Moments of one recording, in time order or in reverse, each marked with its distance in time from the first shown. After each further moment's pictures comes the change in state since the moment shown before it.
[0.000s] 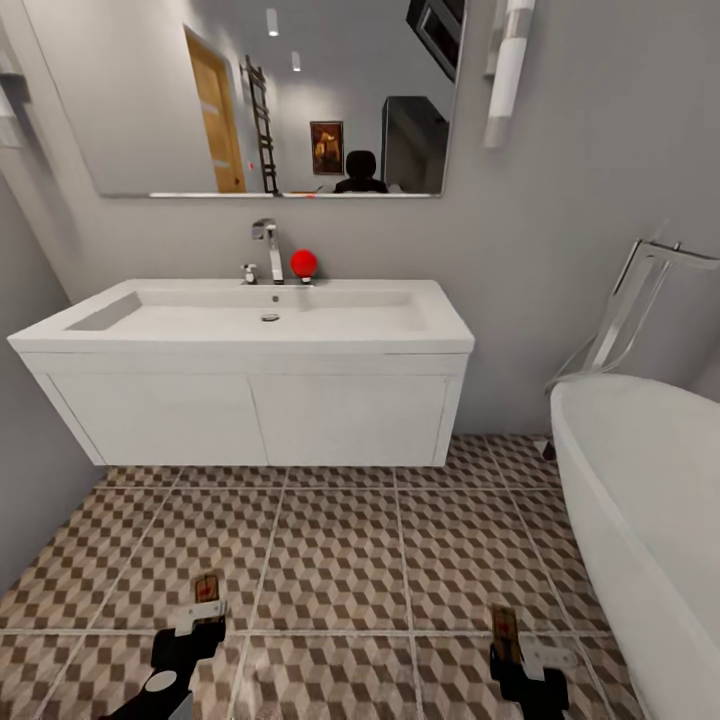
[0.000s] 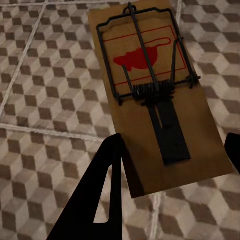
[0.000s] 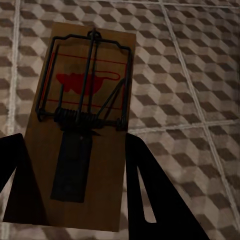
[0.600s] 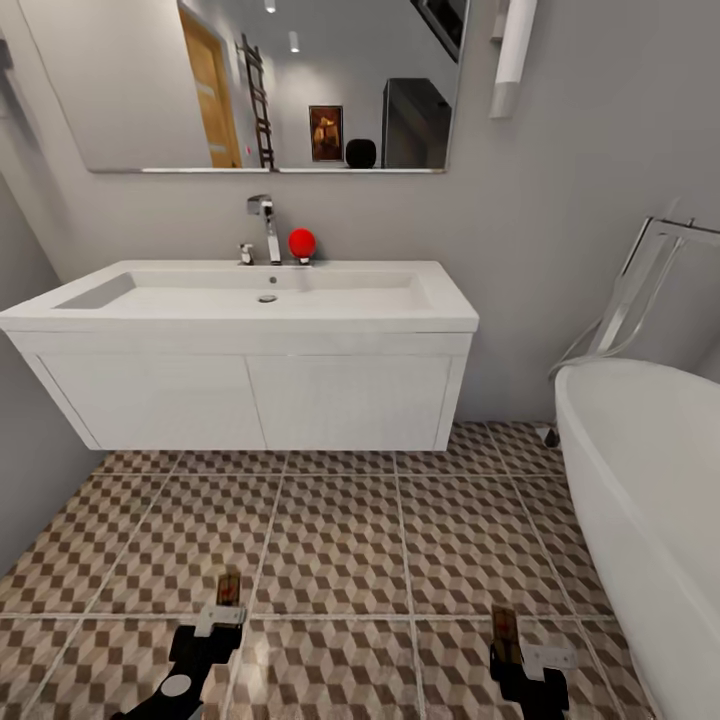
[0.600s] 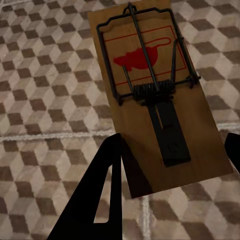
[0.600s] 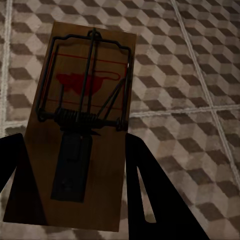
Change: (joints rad) left arm 0.000 -0.007 -0.170 -0.007 -0.007 0.004 -0.001; right arm 0.000 0.000 0.001 0.001 0.000 0.000 -0.002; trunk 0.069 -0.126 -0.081
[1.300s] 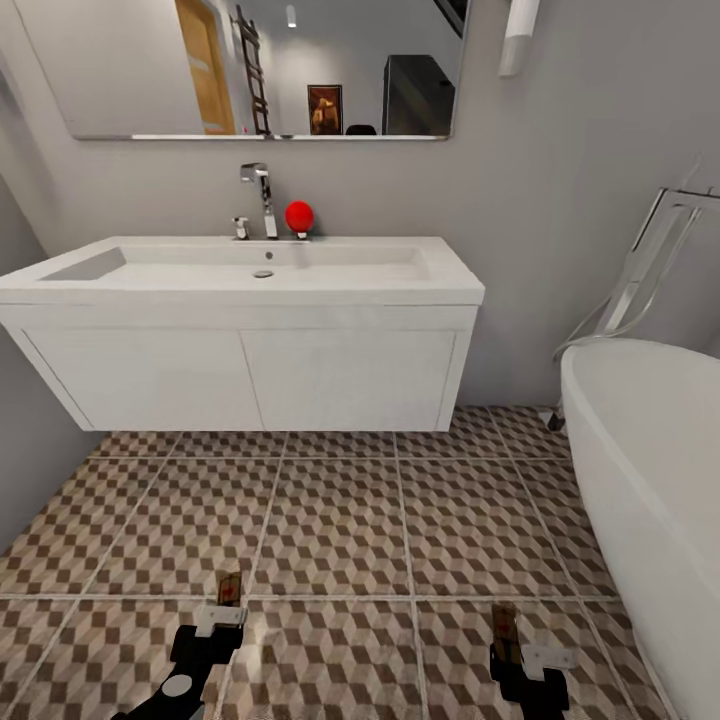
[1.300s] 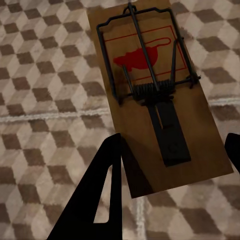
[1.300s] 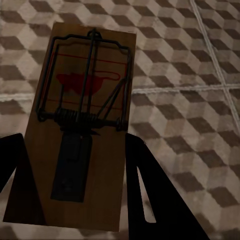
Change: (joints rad) left arm 0.000 -0.003 -0.001 -0.001 0.002 0.002 0.000; right arm 0.000 0.000 0.000 0.000 0.000 0.001 0.000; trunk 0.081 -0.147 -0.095
